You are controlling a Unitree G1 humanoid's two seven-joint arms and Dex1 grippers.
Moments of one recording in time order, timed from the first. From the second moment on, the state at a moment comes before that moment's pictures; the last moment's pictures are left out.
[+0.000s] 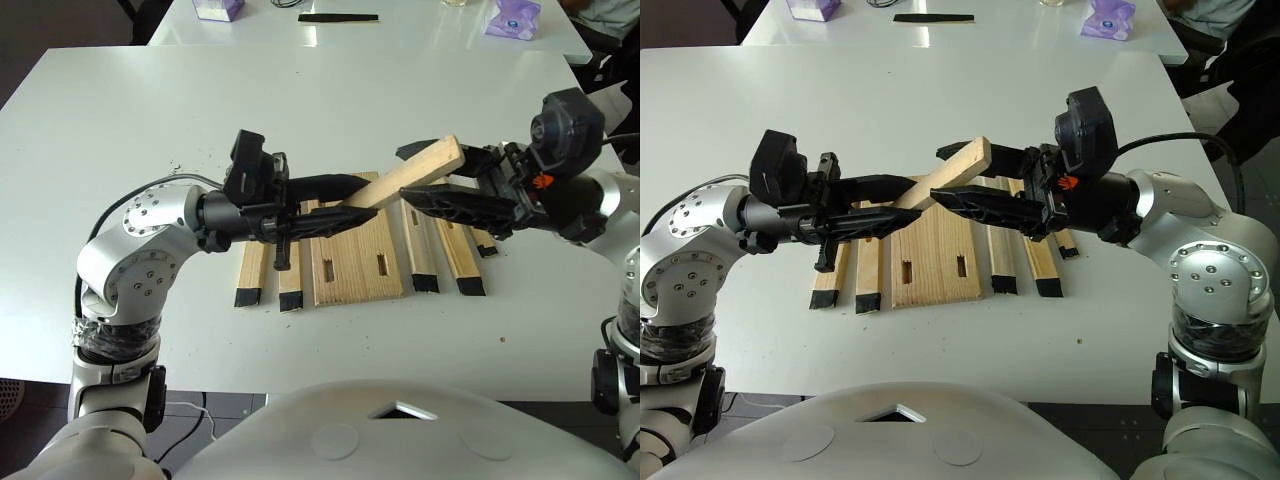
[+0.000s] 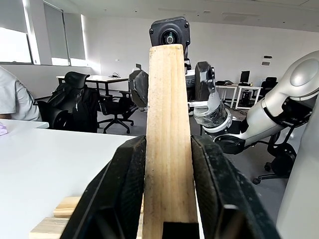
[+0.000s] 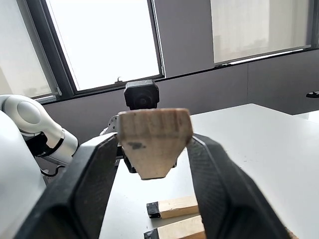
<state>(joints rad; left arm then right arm) -0.22 0.56 0.03 -0.55 -0.97 0.63 -0.99 -0.28 -0.68 -0.15 -0.57 1.26 0.84 0.82</state>
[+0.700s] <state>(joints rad) -0.21 0.56 -0.02 -0.54 -0.92 0.60 -0.99 -0.25 -0.71 -0.12 -0.58 1.16 0.82 0.89</state>
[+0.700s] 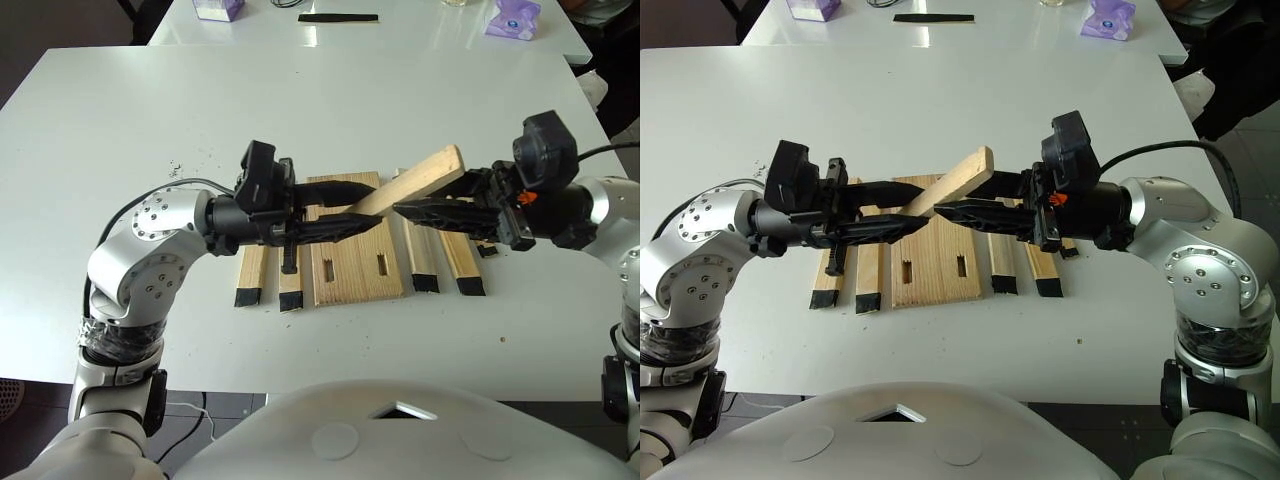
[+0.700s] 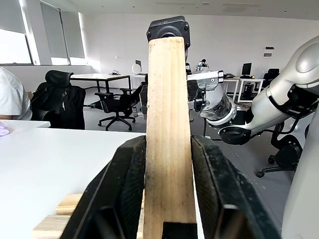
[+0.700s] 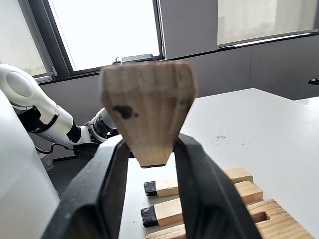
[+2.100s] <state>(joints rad) -0.19 0.47 -0.06 -0.25 -0.60 0.53 -0.83 -0.22 -1.03 0.01 0.07 0.19 -0.03 1.35</state>
